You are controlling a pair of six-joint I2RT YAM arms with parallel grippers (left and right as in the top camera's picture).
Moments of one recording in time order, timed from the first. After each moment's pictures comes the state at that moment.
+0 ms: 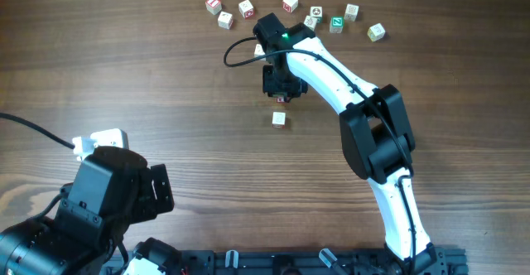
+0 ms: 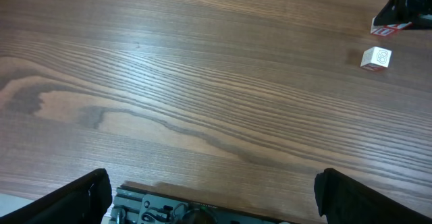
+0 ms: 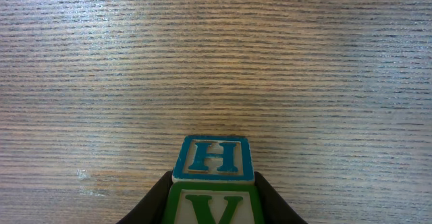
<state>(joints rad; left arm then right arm) -0.46 0.87 1.44 -1.68 -0.35 -0.58 0.55 2.36 1.96 -1.09 0.00 0.53</state>
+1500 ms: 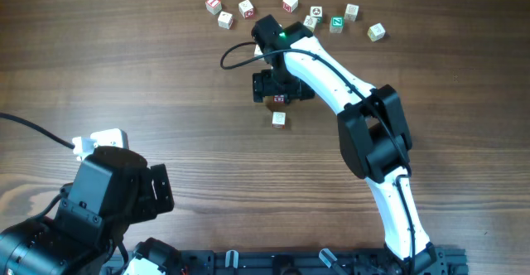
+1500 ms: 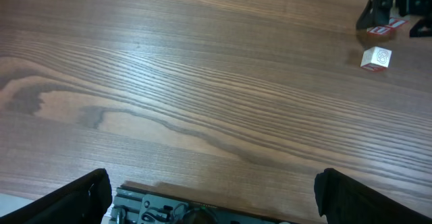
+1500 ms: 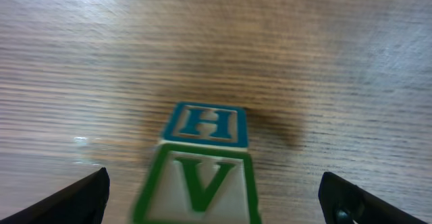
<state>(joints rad) -0.46 0.87 1.44 -1.68 -0.35 -0.58 0.55 2.38 2.02 -1.18 -0.03 0.46</state>
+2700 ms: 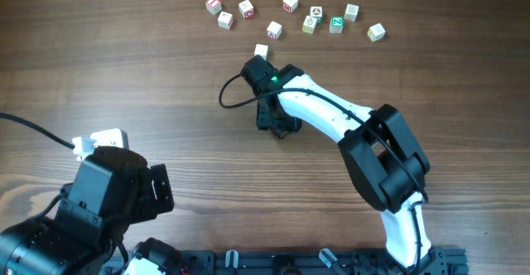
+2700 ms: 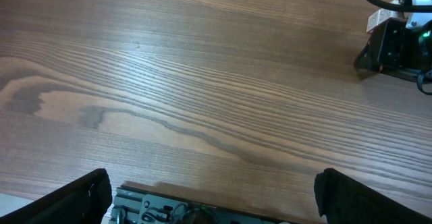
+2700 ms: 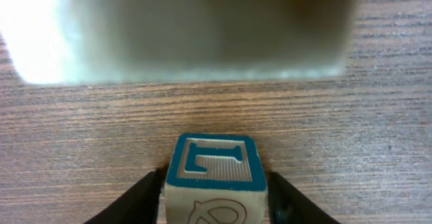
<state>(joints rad) -0.46 0.87 1.44 -1.68 -0.35 -0.58 0.68 2.16 1.55 -0.90 0.04 0.73</state>
